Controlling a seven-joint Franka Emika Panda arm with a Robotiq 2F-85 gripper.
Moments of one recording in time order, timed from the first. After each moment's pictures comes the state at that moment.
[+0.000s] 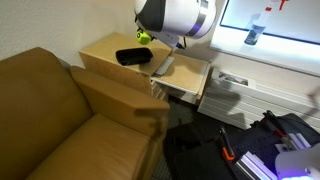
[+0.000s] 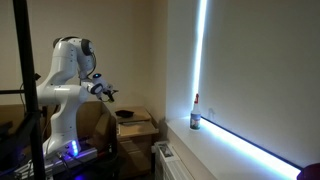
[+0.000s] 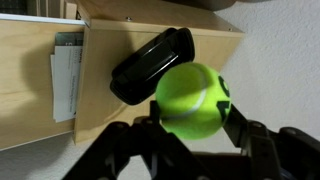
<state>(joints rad) 0.61 0.28 -0.02 -2.34 0.63 3.46 0.45</state>
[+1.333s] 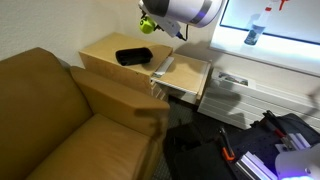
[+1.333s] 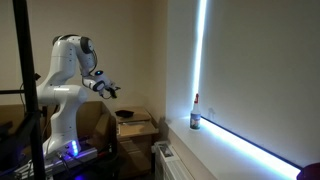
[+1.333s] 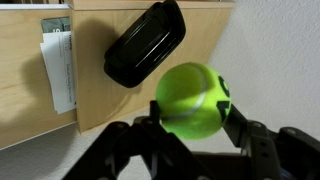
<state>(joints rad) 0.57 0.23 -0.02 -2.34 0.62 3.46 0.54</state>
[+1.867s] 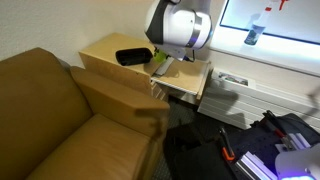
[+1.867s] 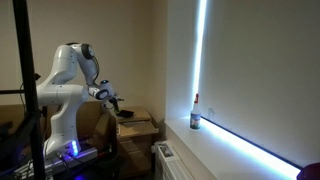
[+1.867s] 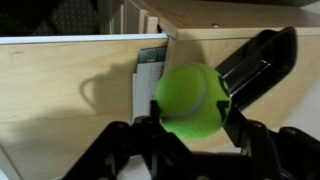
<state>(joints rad) 0.77 0.46 -0.28 -2.28 0.75 3.26 0.46</state>
